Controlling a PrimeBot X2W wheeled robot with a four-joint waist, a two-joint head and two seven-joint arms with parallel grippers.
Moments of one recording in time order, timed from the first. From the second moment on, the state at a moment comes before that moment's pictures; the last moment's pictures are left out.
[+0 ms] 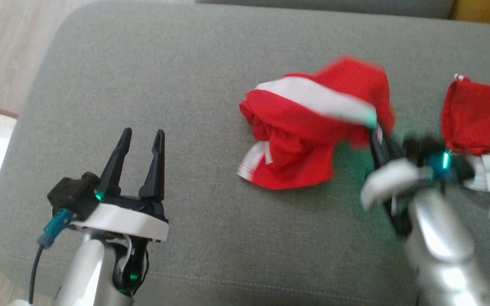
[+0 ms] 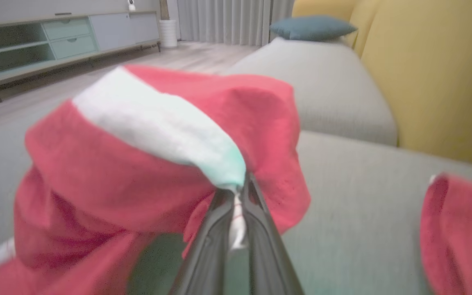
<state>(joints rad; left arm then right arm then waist) -0.17 0.06 -0.18 0.17 -0.31 -0.12 -0.26 -0.43 -0.05 0.09 0.63 -0.04 0.13 -0.19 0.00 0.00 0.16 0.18</state>
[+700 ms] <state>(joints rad) -0.10 0.05 -0.18 0.17 -0.33 -0.12 -0.26 -0.79 -0.10 0.33 0.65 0.01 0.13 -0.23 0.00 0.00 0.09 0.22</state>
